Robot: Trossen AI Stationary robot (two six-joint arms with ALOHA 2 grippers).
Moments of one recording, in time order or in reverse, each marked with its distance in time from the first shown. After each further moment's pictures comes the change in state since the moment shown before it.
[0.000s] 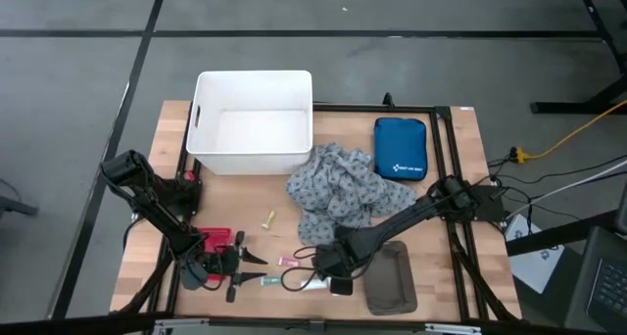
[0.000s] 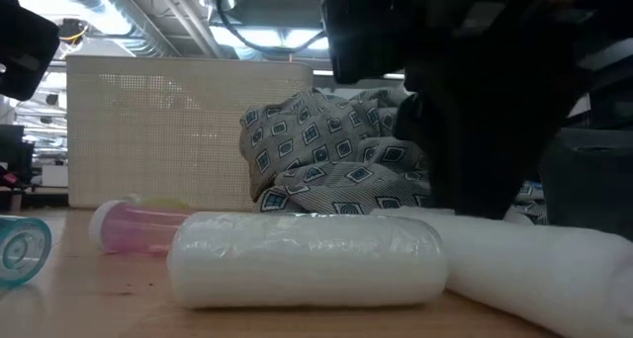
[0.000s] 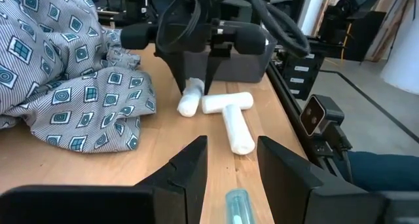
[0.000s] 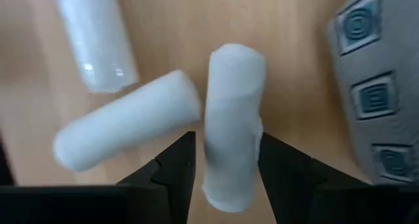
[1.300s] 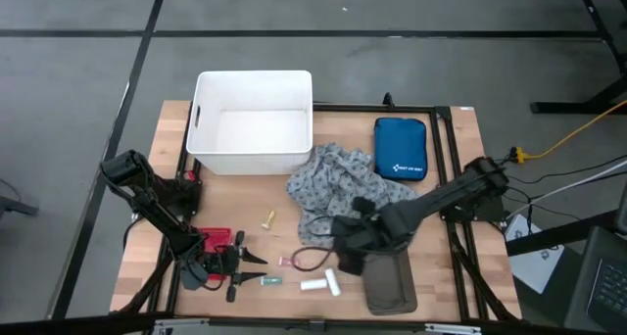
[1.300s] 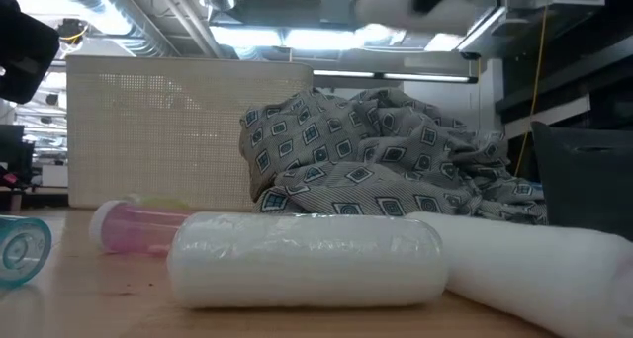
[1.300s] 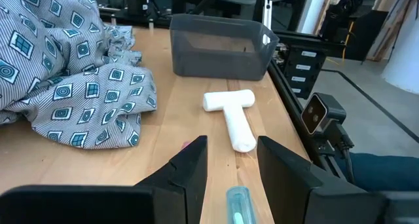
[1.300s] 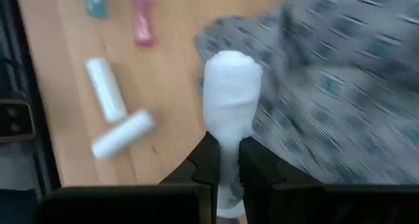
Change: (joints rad) left arm 0.000 0.000 0.000 -0.014 0.000 -0.019; right arm 0.010 -0.301 0.131 -0.323 0.292 0.105
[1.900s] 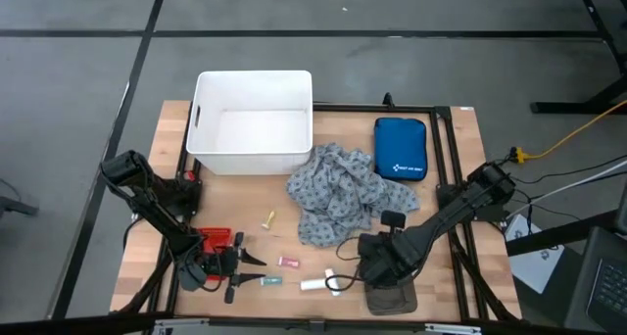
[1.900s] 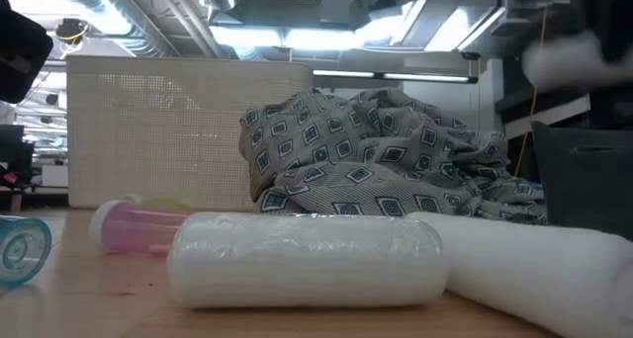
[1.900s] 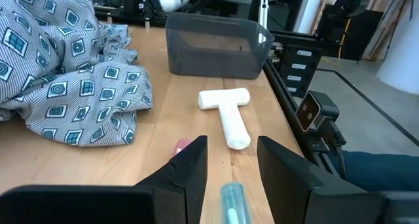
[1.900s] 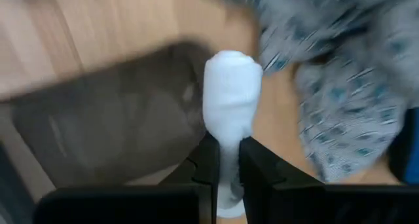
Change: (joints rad) left arm -0.014 0.000 0.000 0.000 -0.001 -0.007; right arm 0.150 -0.001 -0.163 -0.230 -0.105 0.126
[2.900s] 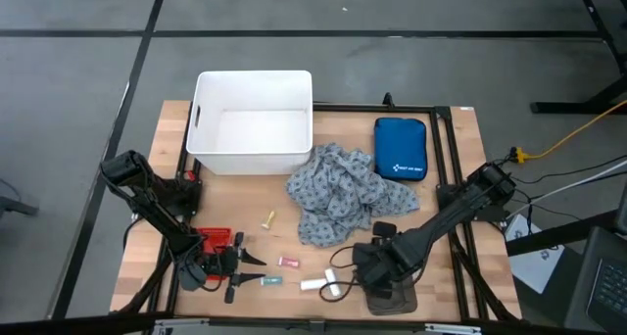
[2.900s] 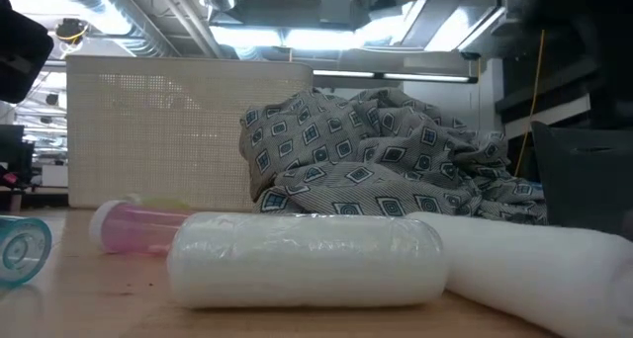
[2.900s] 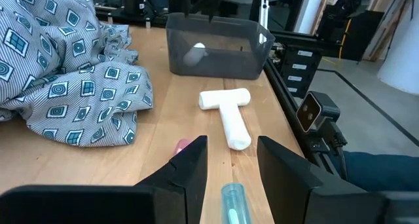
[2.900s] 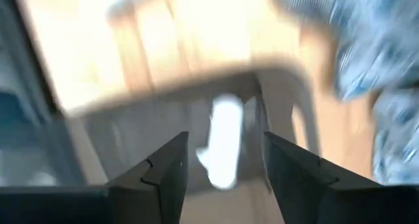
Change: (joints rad) left arm 0.001 0.000 0.000 0.000 -0.001 0.000; right arm 0.005 0.000 -0.029 0.218 -0.064 -0.023
